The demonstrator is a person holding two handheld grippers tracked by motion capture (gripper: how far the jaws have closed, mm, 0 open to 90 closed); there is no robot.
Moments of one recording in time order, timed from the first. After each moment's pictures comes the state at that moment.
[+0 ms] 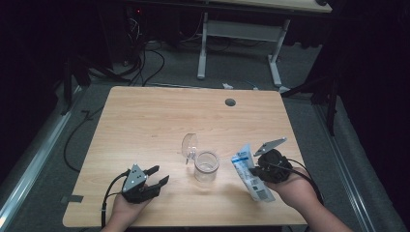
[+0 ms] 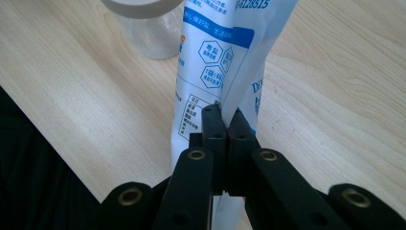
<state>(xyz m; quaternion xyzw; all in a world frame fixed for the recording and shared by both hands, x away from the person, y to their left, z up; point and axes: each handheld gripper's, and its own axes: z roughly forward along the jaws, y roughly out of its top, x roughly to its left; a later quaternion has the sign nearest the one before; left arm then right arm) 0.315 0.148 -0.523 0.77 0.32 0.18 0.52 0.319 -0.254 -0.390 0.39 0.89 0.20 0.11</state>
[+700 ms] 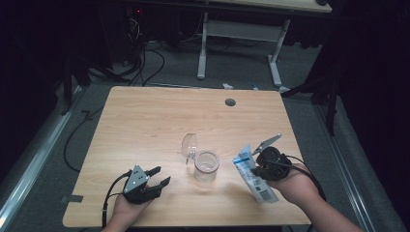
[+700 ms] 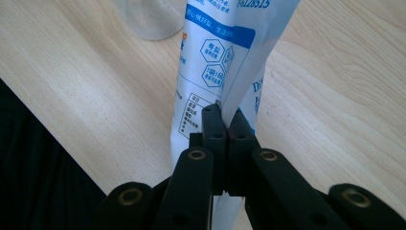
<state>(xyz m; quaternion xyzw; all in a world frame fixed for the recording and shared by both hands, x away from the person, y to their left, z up) 0.313 0.145 -0.524 0.77 0.31 0.18 0.52 0.326 -0.252 -0.386 0.38 0.90 0.16 0.09</state>
